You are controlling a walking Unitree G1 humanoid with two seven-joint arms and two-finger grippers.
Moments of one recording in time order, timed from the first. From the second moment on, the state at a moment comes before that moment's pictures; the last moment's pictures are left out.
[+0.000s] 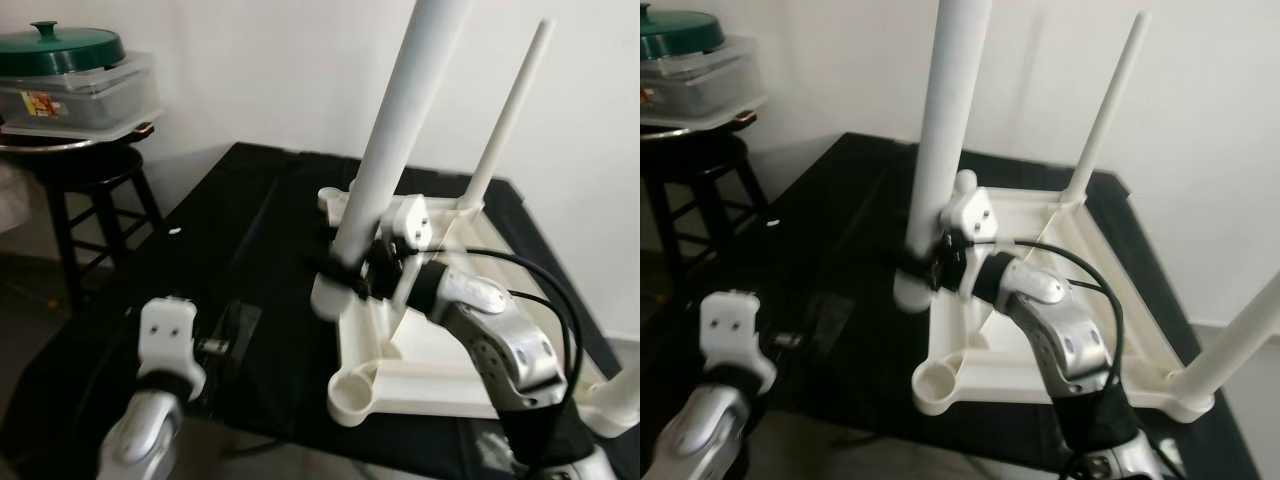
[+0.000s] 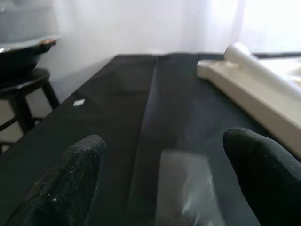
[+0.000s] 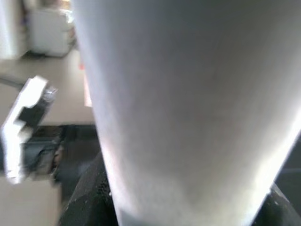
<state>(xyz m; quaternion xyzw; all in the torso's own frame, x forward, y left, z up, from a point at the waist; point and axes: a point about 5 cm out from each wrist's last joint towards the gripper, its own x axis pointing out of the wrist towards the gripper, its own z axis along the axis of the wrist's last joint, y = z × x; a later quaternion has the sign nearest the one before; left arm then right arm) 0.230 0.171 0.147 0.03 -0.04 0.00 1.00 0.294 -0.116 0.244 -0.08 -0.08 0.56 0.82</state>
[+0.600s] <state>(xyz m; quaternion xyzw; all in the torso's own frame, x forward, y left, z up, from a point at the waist) 0.203 0.171 0.159 0.08 -0.04 -0.01 1.00 0.279 -0.120 0.254 -0.07 -0.02 0.75 0.66</state>
